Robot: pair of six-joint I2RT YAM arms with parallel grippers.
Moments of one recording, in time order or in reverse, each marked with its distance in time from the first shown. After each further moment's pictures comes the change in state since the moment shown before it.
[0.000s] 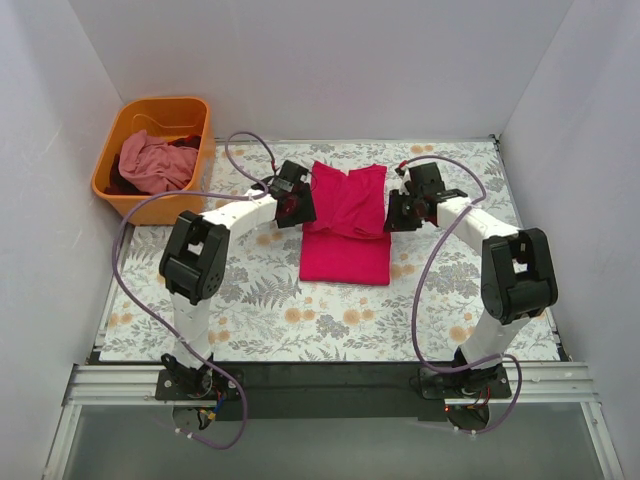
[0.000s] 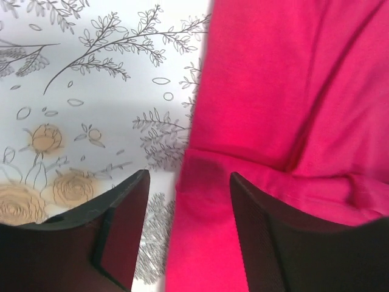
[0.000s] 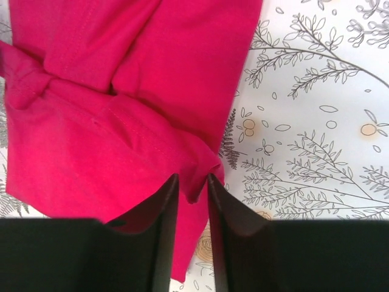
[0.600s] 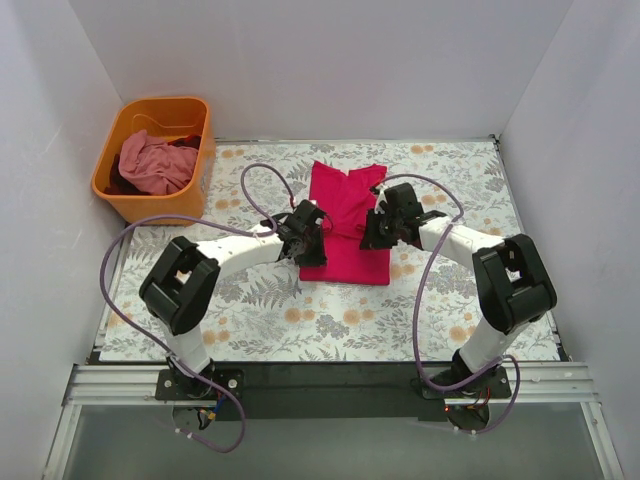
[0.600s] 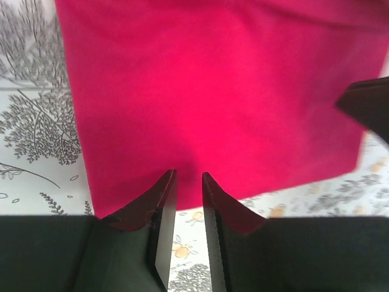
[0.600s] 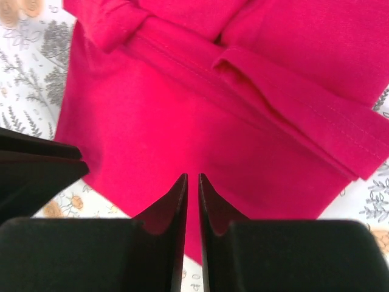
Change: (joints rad) left arm -0.205 -0.290 -0.337 0.063 0.082 -0.124; right arm 0.173 -0.080 -0.168 0.179 -0.050 0.092
